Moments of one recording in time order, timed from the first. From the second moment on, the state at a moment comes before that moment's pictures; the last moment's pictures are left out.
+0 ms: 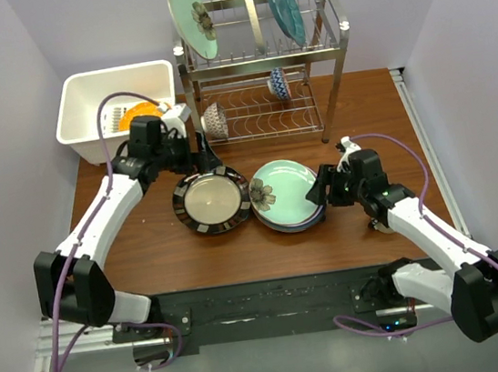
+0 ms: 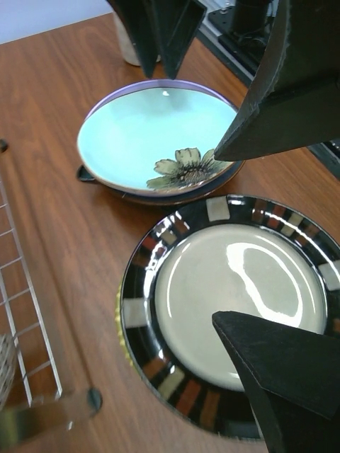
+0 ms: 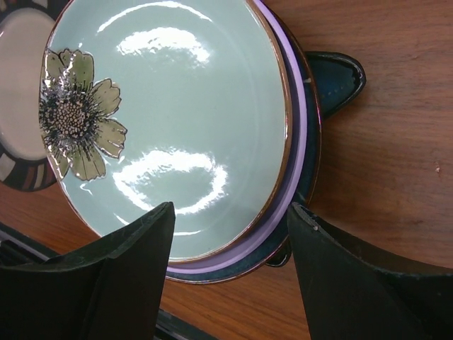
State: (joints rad) left arm -0.28 1.41 1.18 -0.44 0.44 -0.26; right arm 0.30 1.05 0.59 -0.26 -0.22 0.49
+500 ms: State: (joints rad) left arm -0.36 1.48 1.18 -0.44 0.44 -0.26; right arm 0.30 1.07 0.59 -0.16 -0.23 0.50
